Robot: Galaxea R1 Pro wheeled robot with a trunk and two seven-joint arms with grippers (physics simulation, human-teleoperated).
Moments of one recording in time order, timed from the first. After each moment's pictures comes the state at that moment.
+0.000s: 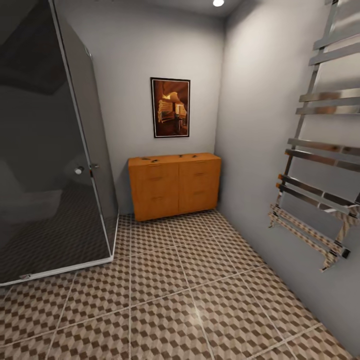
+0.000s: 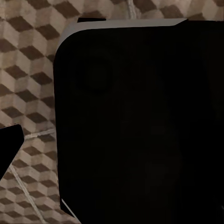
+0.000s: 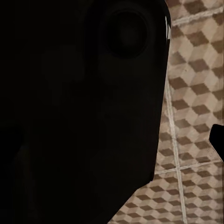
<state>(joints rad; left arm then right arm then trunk) 0.00 -0.01 0.01 -0.04 0.02 -0.06 0.00 0.00 0.00 0.01 0.00 0.01 0.00 0.00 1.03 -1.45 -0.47</state>
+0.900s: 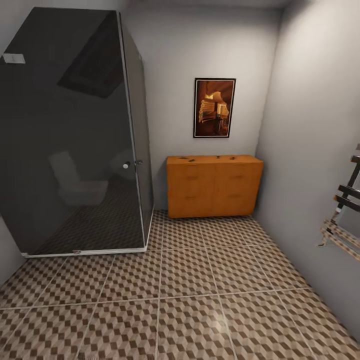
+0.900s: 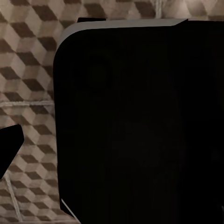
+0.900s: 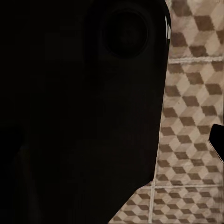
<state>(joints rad) 0.00 -0.01 0.01 -0.04 0.02 -0.06 0.00 0.00 0.00 0.01 0.00 0.01 0.00 0.00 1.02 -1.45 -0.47</state>
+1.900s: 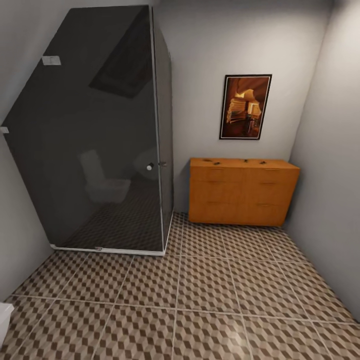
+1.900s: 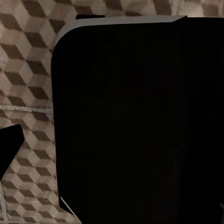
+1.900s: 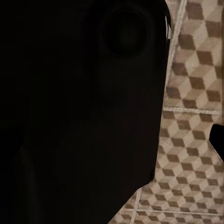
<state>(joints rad) 0.00 -0.01 0.01 -0.04 0.02 -0.05 -0.01 0.00 0.00 0.01 0.00 0.01 0.00 0.00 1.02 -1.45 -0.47</state>
